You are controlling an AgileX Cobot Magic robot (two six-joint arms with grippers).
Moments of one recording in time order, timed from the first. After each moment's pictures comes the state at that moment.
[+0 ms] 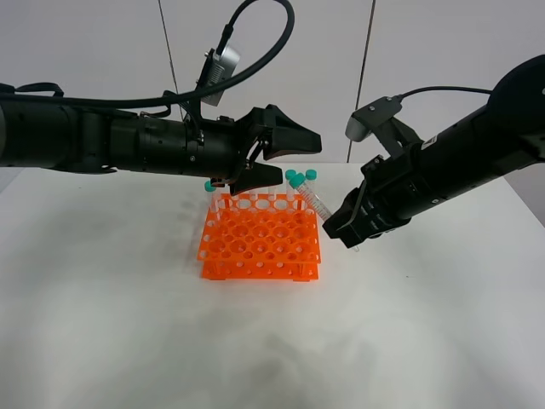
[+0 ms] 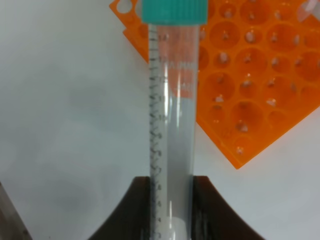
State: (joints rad) left arm -0.42 1.76 -1.09 -1.73 0.70 1.14; right arm 0.38 1.45 -0.97 0.57 0.70 -0.87
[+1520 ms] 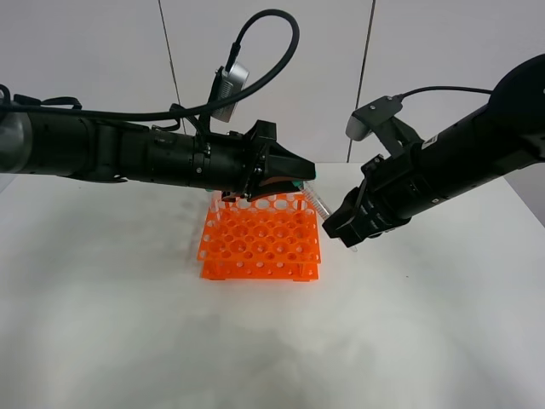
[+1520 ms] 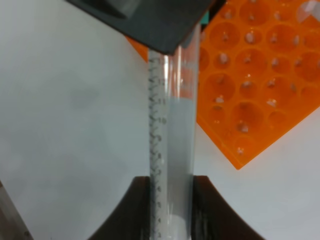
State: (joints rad) left arm -0.42 1.82 -1.10 -1.73 0.81 1.12; right arm 0.38 1.45 -0.97 0.57 0.70 -0.86
